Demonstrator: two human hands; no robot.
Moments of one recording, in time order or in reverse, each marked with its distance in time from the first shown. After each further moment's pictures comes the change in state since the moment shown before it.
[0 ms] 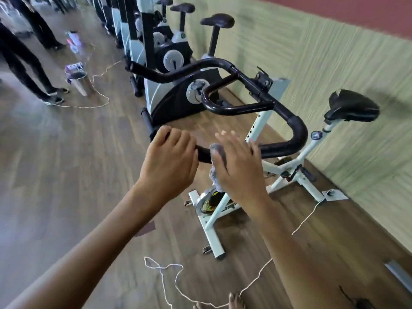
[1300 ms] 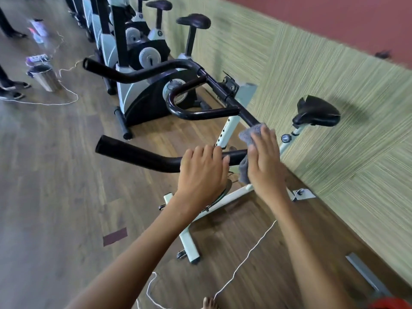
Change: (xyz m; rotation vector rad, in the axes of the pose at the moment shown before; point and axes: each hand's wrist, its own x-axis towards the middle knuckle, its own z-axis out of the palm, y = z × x) left_hand 0.064 0.131 0.018 -0.429 -0.029 -0.197; right_hand 0.003 0.114 -0.052 0.118 0.009 0.235
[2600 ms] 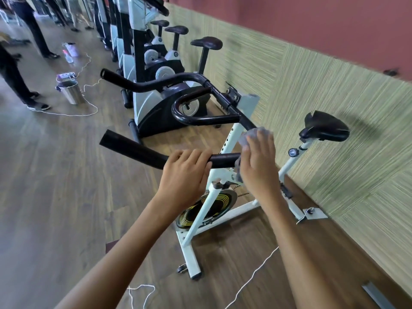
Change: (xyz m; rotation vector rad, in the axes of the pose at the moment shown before) left_hand -0.022 -0.022 -0.008 -0.021 0.061 0.050; right_hand 0.010 0.005 0.009 -0.079 -0.016 -0.068
